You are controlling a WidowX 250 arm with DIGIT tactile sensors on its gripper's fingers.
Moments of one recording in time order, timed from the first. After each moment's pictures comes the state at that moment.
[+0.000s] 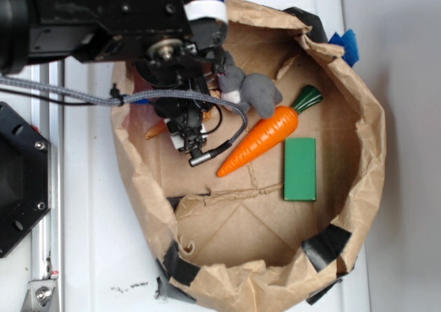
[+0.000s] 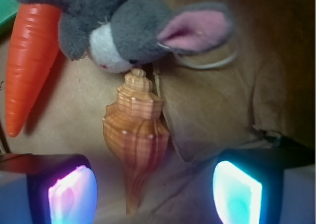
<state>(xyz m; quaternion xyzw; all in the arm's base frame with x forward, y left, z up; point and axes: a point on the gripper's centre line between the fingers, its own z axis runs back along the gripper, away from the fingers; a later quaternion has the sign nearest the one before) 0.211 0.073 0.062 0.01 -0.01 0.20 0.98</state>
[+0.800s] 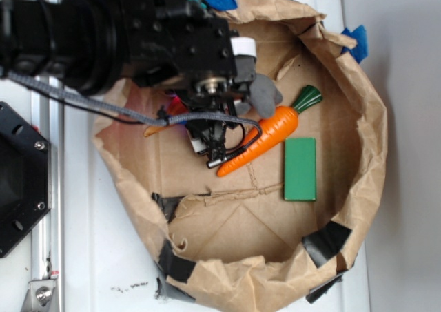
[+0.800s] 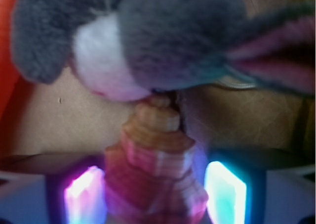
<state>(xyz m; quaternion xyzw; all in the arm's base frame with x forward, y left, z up) 0.229 0.067 0.033 0.04 0.01 0.19 0.98</state>
